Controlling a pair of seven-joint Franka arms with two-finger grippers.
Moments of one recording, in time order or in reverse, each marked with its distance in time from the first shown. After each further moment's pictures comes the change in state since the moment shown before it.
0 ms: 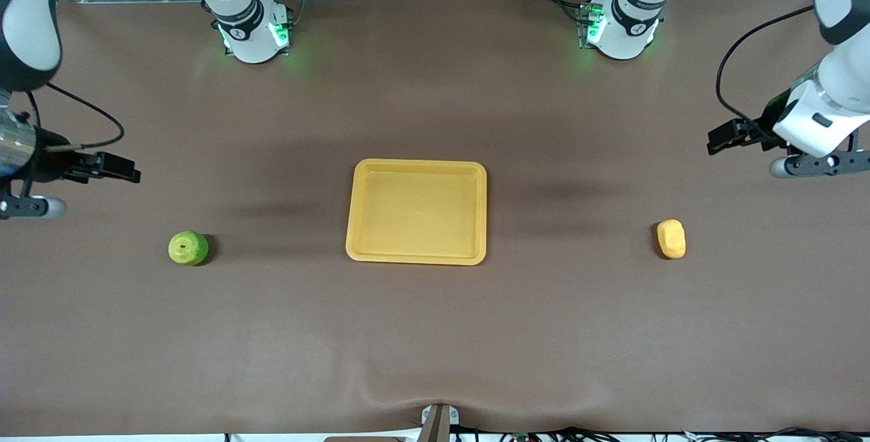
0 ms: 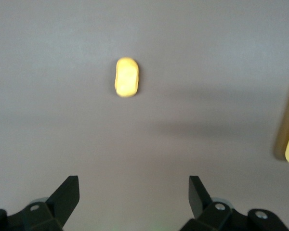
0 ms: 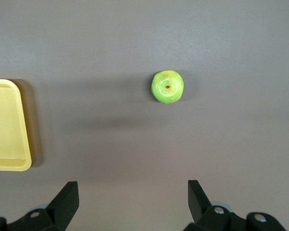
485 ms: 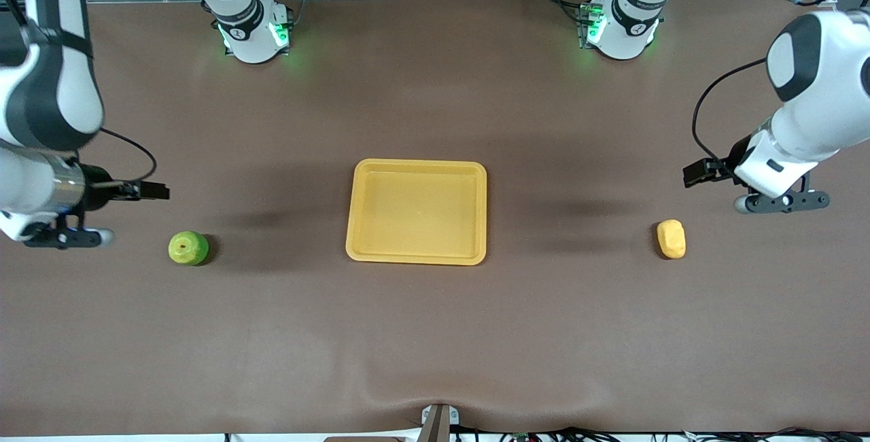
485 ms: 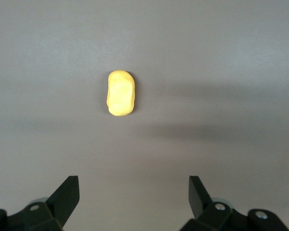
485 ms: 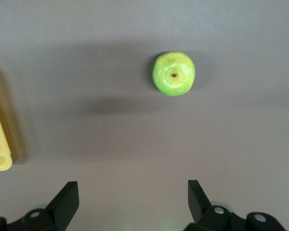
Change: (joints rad) left arm 0.003 0.116 -0.001 -0.066 0.014 0.173 0.000; right arm 0.003 0.154 0.003 -0.001 0.000 0.008 -0.001
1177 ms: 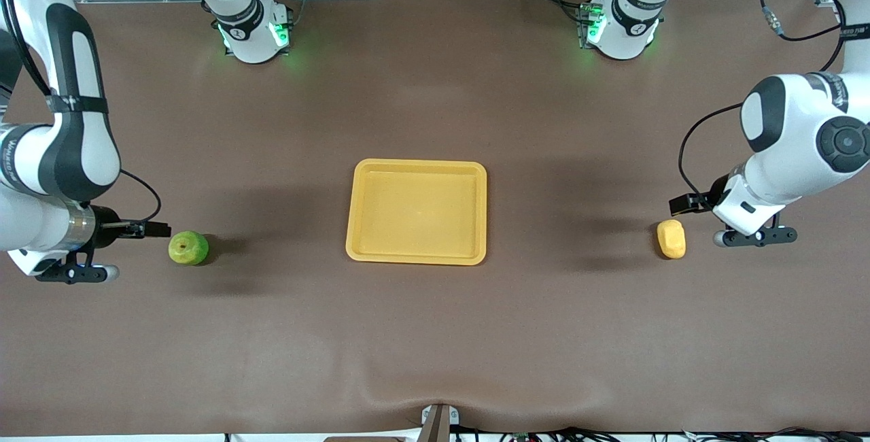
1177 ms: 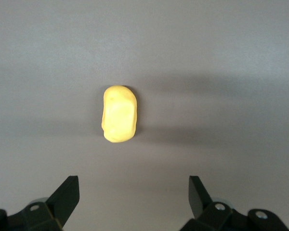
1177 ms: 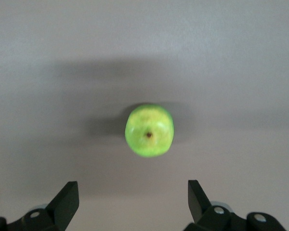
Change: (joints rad) left arm 0.022 0.165 0.001 -0.002 0.003 0.159 0.002; right arm -0.049 0.119 -0.011 -0.029 -0.002 0.291 -0.068
